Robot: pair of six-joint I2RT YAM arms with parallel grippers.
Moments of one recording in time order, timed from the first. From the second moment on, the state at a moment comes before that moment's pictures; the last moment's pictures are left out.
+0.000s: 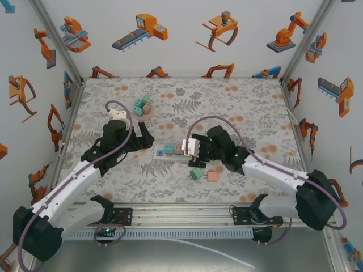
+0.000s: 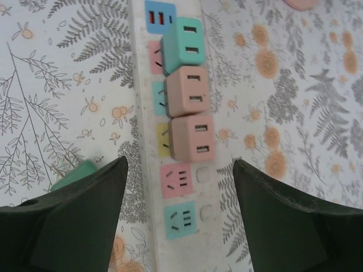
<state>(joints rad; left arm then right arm) -0.53 0.98 0.71 -0.30 -0.08 -0.52 0.78 1.25 0.70 -0.07 -0.35 -0.72</state>
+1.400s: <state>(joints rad) -0.52 1.48 0.84 -0.43 0.05 -0.60 0.68 1.61 0.84 -0.01 -0.54 -0.72</state>
